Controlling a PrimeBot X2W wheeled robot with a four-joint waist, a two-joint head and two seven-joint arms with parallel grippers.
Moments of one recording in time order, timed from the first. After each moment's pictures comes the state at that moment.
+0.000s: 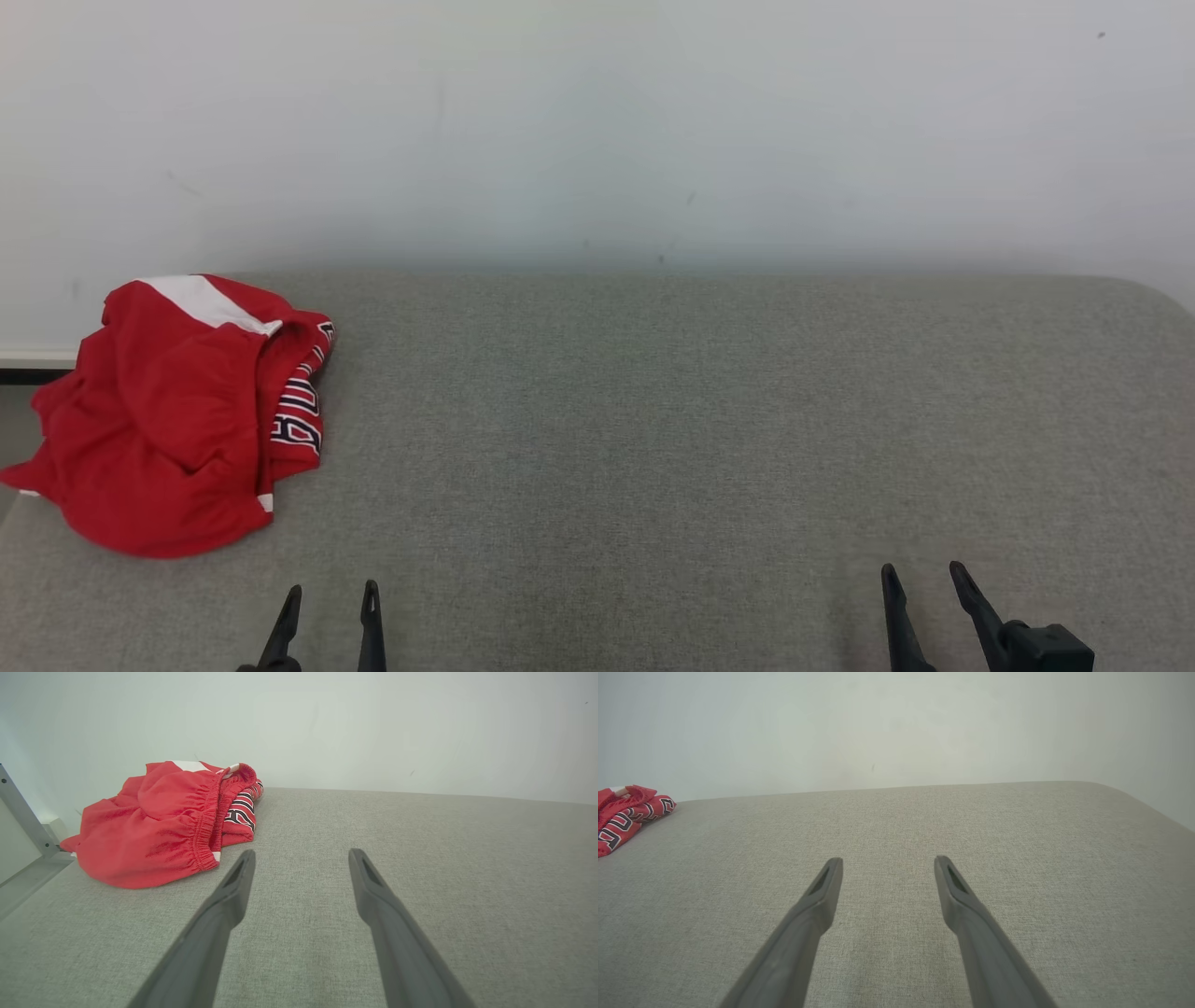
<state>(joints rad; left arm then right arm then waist) 0.01 0.05 -0.03 0.31 -0.11 -0.03 -0.26 0.01 -0.05 0.00 0.36 0.12 0.13 -0.25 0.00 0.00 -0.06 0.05</state>
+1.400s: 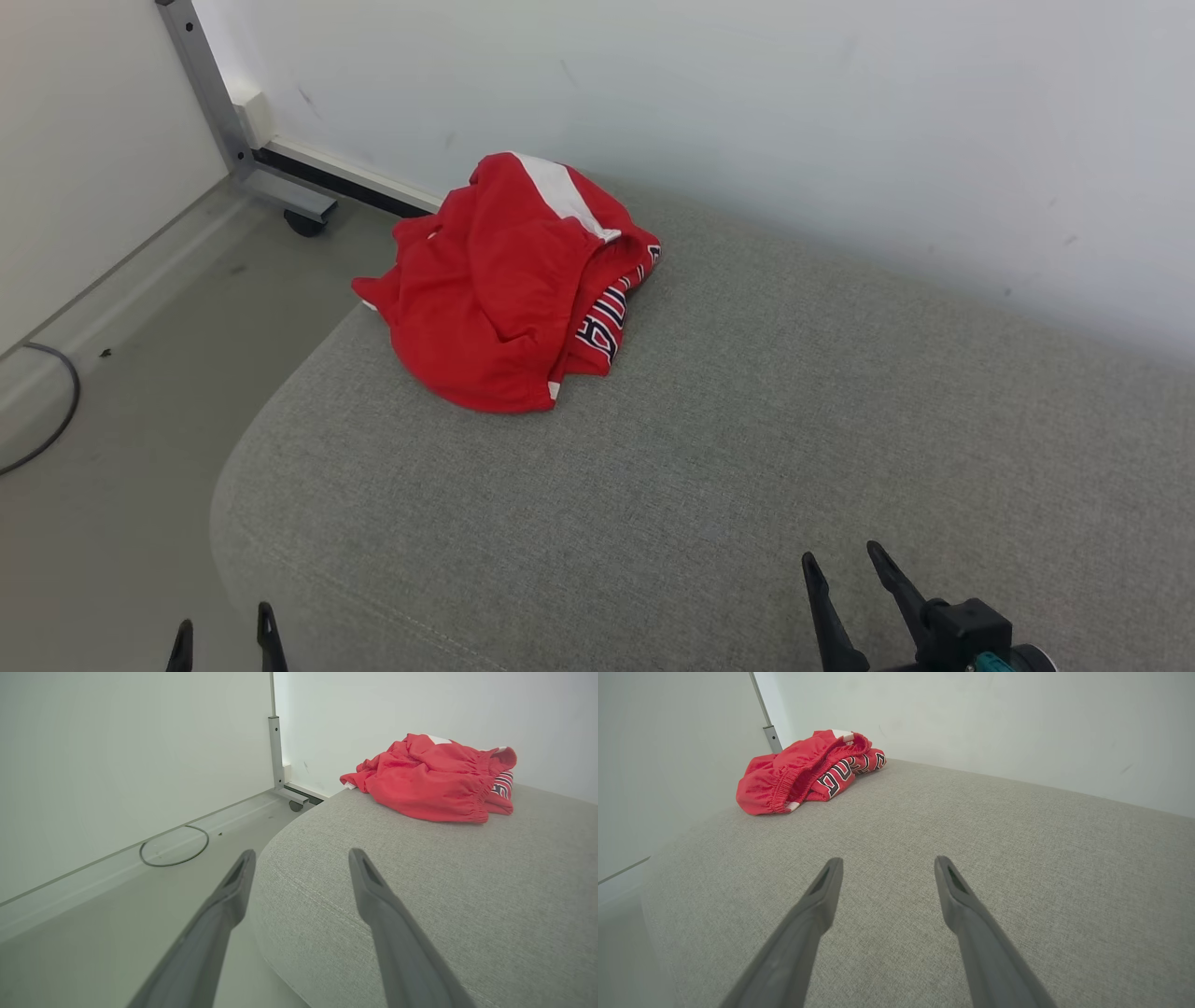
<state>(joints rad) 0.07 0.06 0.12 0.25 -0.12 0.00 -0.26 -0.05 -0.05 0.15 0.41 0.13 0.13 -0.25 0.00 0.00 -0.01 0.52</state>
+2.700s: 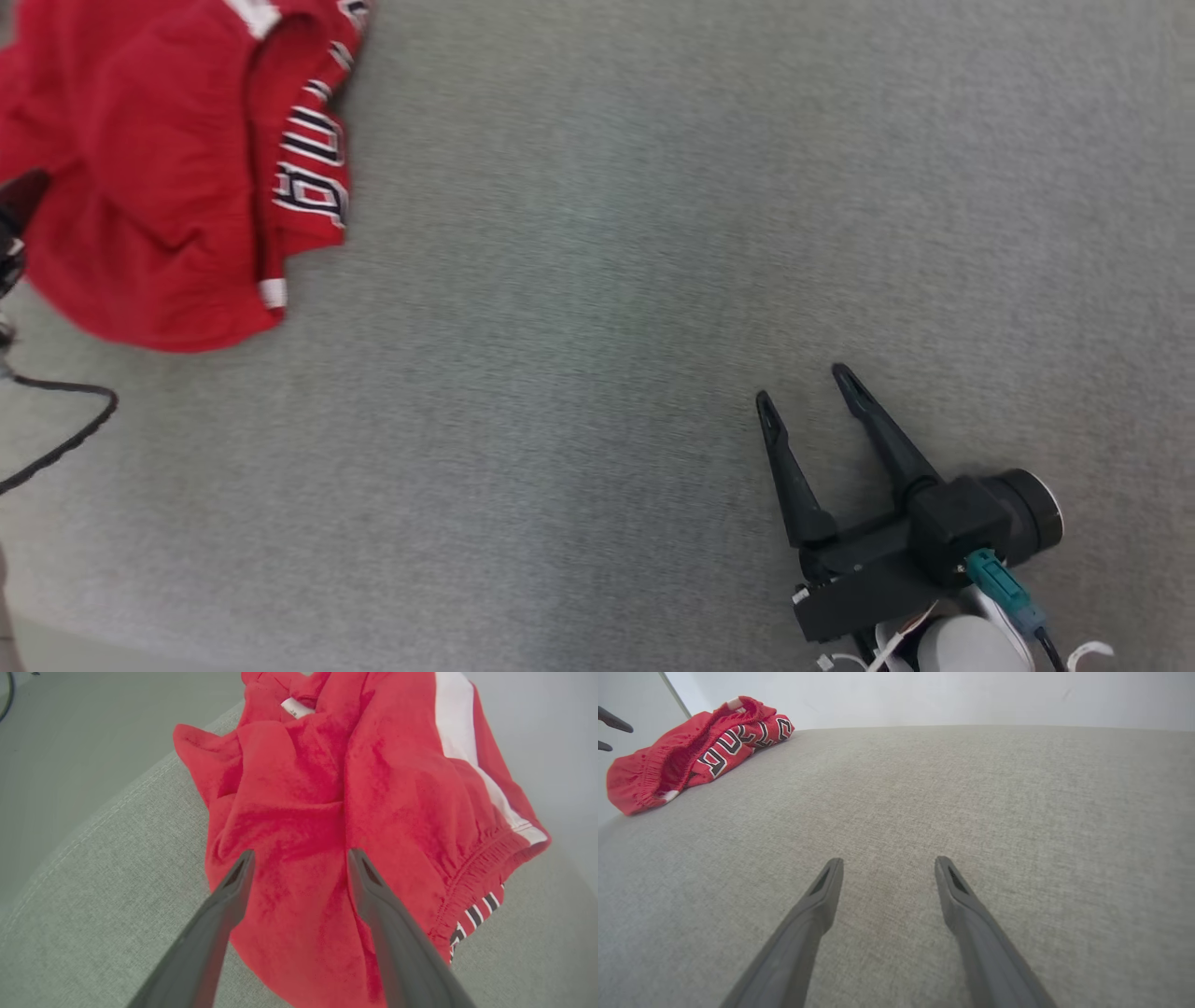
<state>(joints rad) -0.94 0.34 0.30 0.62 -0.61 0.06 0.76 -0.17 -0.04 0.19 0.07 -0.01 0.13 -0.15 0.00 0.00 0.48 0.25</state>
